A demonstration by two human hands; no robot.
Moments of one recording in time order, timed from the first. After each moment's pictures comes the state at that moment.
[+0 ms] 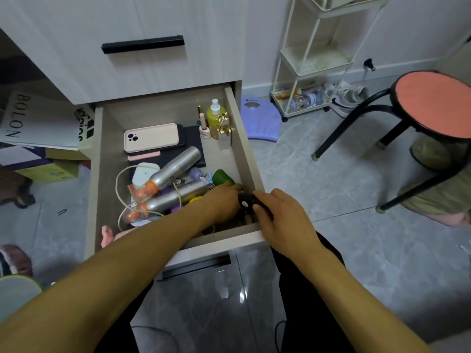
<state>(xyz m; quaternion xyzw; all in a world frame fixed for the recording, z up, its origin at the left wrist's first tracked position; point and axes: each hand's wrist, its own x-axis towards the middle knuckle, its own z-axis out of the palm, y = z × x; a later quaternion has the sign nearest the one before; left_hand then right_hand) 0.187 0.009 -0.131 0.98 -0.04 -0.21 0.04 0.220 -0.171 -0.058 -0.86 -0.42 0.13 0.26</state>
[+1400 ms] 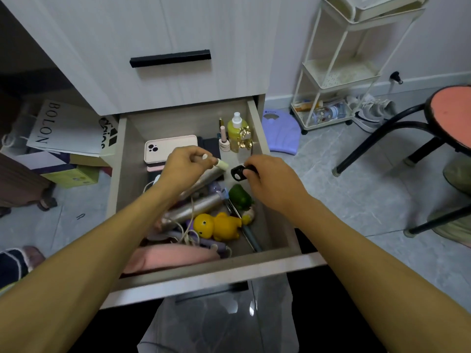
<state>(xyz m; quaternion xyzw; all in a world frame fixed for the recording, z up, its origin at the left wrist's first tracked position) 0.162 0.117 -0.076 0.78 0.37 0.15 0.48 0.277 -0.062 -0.053 -0.83 -0.50 0.10 0.25</state>
